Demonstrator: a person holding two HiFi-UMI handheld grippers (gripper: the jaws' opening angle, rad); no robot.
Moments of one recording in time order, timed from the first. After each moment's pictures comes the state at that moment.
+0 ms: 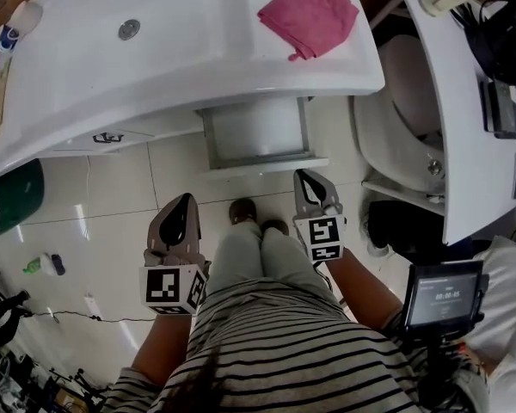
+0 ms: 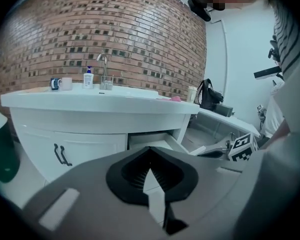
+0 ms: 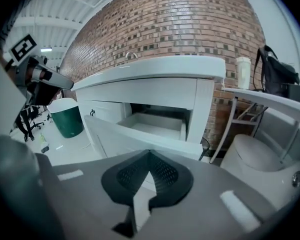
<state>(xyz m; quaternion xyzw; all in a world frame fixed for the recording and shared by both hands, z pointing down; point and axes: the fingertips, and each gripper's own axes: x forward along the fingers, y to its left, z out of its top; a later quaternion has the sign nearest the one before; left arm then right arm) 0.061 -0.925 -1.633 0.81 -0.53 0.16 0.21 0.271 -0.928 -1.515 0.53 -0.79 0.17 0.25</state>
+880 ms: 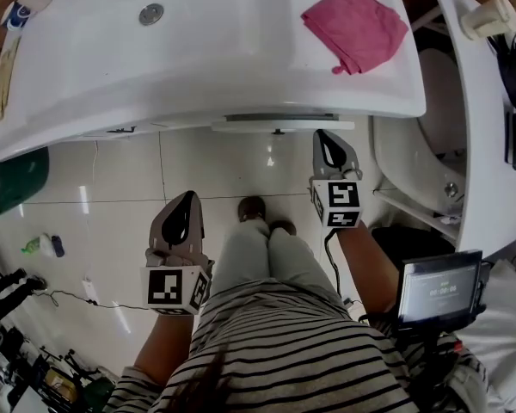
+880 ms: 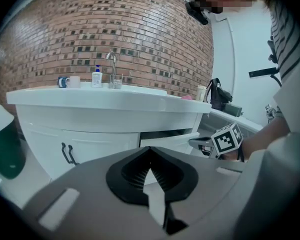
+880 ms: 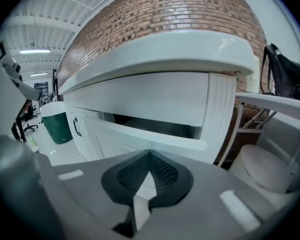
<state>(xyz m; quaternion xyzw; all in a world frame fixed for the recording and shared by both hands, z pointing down) 0.032 -0.948 -1.625 0.79 -0.55 0.16 0.21 0.267 -1.041 -1.513 0.55 -0.79 0.14 0.22</state>
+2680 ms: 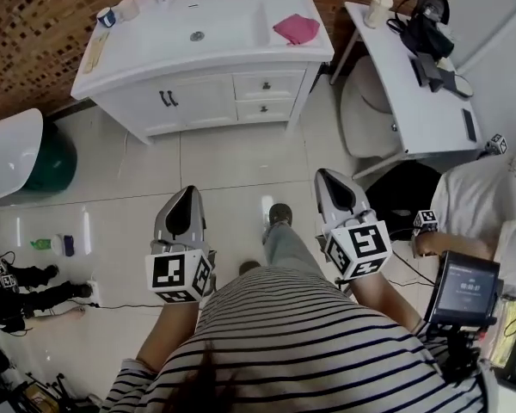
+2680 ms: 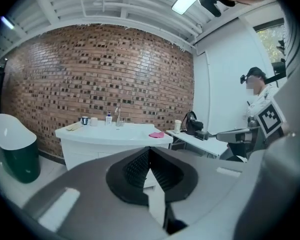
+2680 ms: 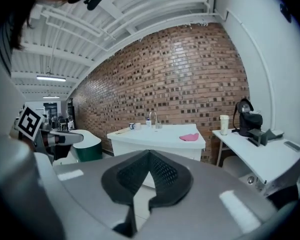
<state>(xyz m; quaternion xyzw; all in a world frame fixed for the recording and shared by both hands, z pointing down) -0.021 -0.611 -1.867 0.81 -0.57 0.07 0.13 0.213 -0.617 -1.866 0.55 -0.82 0.11 0.10</state>
